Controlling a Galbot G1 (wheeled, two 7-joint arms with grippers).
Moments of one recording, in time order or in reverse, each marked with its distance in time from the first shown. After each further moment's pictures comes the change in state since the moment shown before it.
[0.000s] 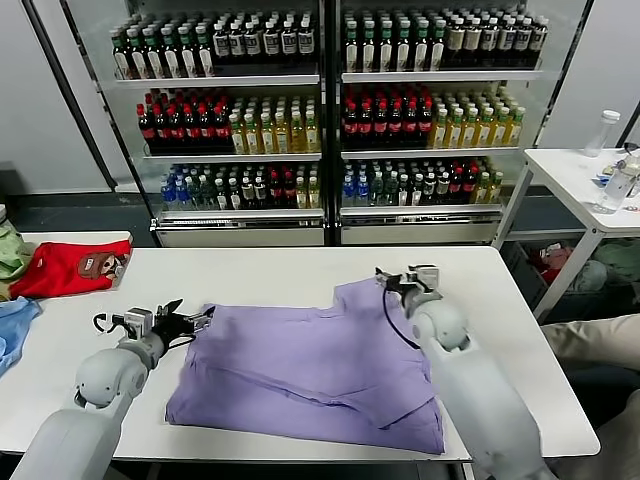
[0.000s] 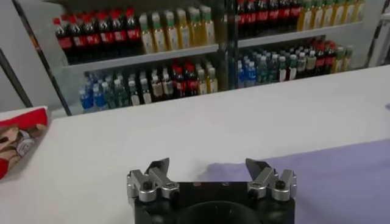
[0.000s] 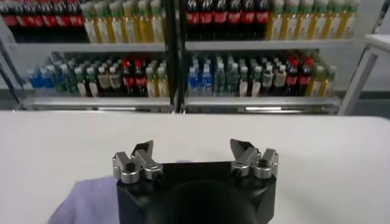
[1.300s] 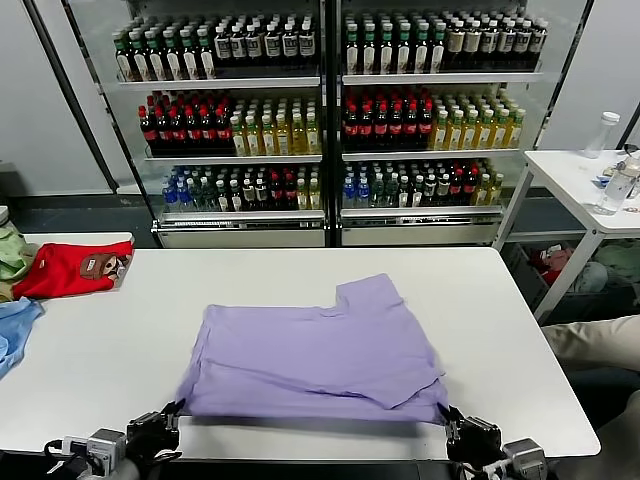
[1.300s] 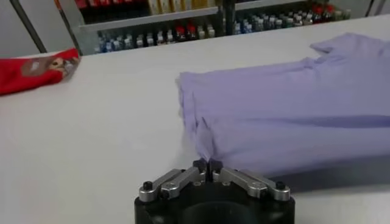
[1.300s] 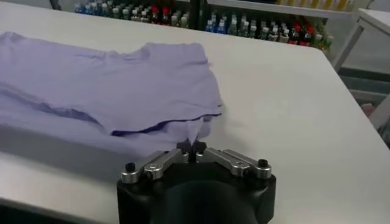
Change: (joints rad) left arm 0.814 -0.026 -0.276 -0.674 -0.033 0.038 -0.259; right arm -1.233 -0.403 0.453 1.121 0.035 0.000 -0.002
